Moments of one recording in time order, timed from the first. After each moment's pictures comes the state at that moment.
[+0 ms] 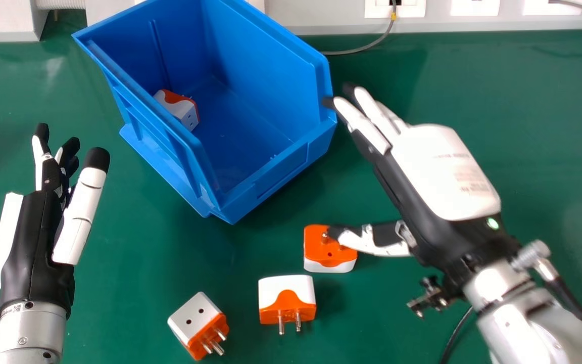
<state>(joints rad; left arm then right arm) 0.26 0.18 0.26 -0.23 0.00 -0.01 -0.07 0.10 -0.43 0.29 -0.37 -0.76 -0.06 0.01</state>
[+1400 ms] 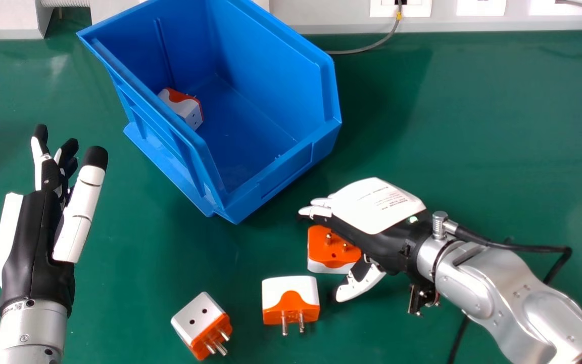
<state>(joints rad) 0.25 0.18 0.26 -0.23 0.00 0.01 -0.05 -0.37 -0.44 0.52 0.27 -0.90 -0.17 0.28</state>
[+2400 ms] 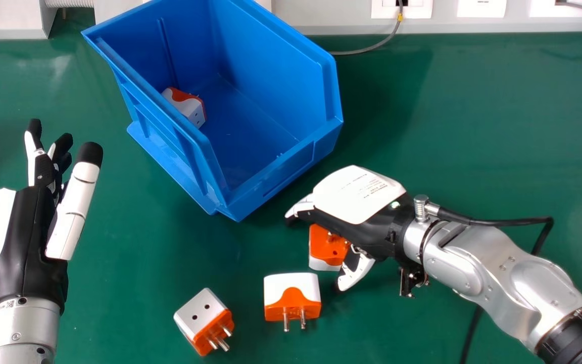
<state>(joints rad) 0.25 0.19 0.28 -0.25 0.00 0.01 -0.06 -0.49 -0.44 0.59 0.41 -0.90 -0.27 0.21</state>
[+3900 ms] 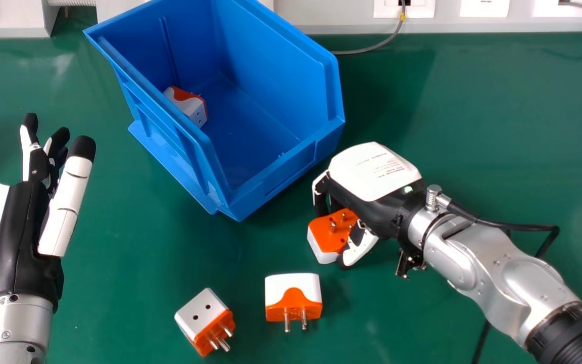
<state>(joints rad) 0.26 0.20 0.29 -0.30 -0.04 0.05 -0.09 -0.52 -0.40 0.58 0.51 -0.90 -0.17 0.03</state>
